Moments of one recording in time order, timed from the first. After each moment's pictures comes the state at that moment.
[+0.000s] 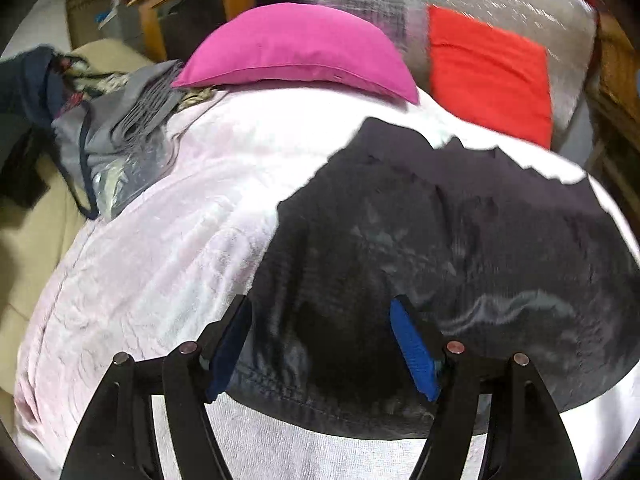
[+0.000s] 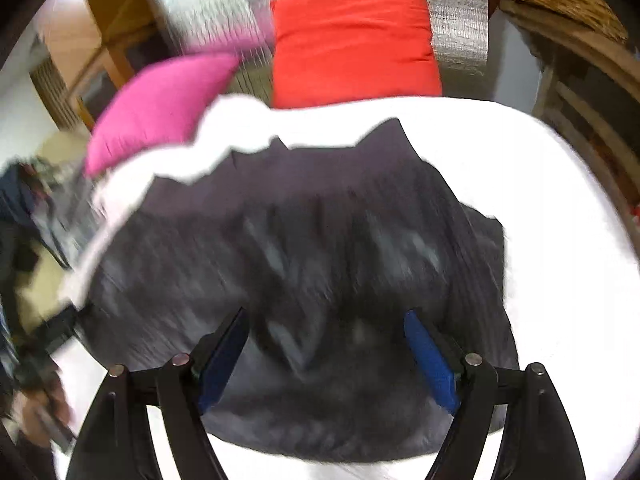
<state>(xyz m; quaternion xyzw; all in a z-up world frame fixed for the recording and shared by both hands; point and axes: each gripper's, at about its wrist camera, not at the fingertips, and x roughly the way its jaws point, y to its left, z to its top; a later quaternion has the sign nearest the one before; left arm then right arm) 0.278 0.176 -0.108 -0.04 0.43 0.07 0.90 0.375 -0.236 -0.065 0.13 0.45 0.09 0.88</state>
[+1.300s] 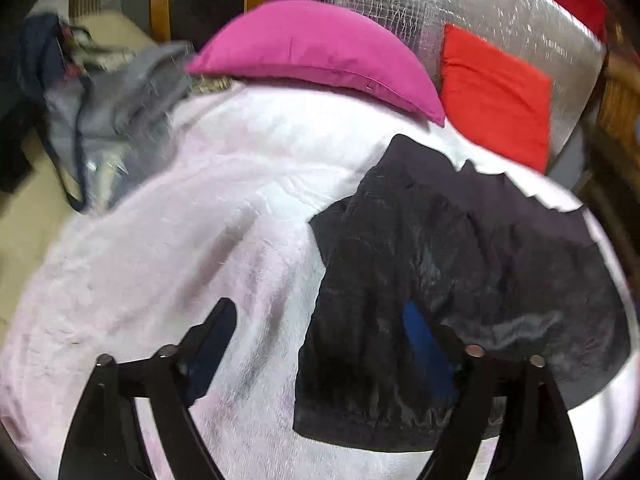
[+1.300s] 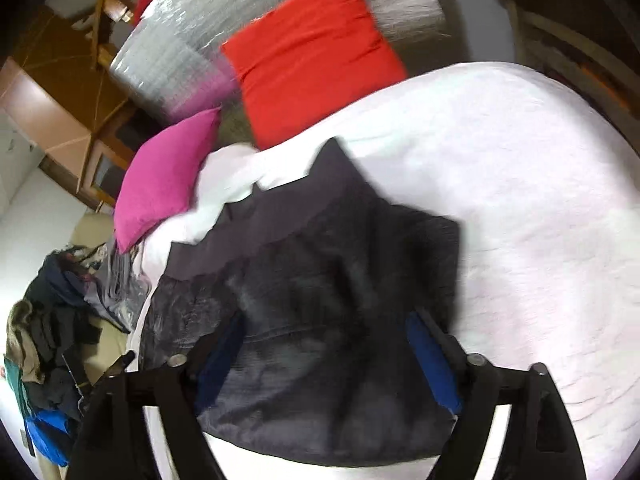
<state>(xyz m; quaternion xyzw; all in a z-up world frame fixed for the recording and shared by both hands) 0.293 0.242 -0.120 -0.10 0.44 0.01 0.89 0.348 -0.348 -0.085 0.27 0.45 0.09 0.85</state>
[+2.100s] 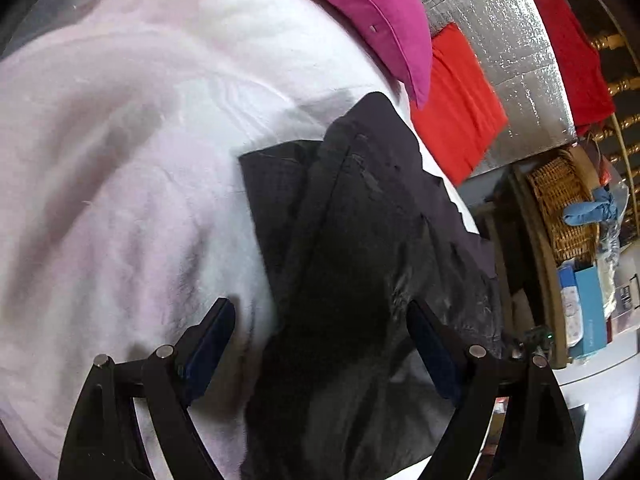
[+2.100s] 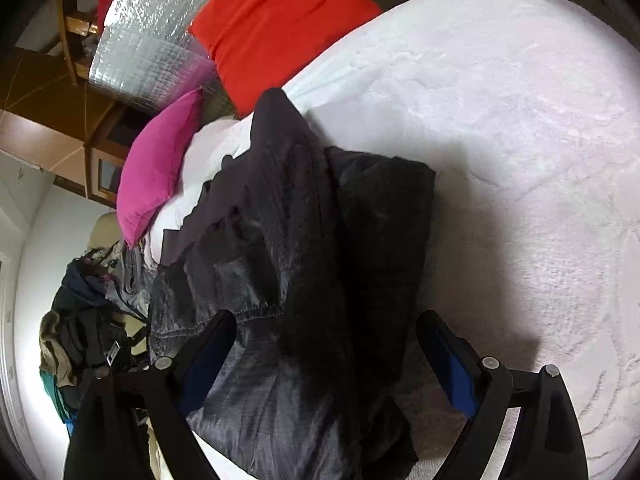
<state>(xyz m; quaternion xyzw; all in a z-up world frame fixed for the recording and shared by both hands) 0.359 0.267 -0.195 -0.33 0.50 -0.17 0.78 0.377 -0.365 -0.156 0.31 0.50 0.16 0.79</state>
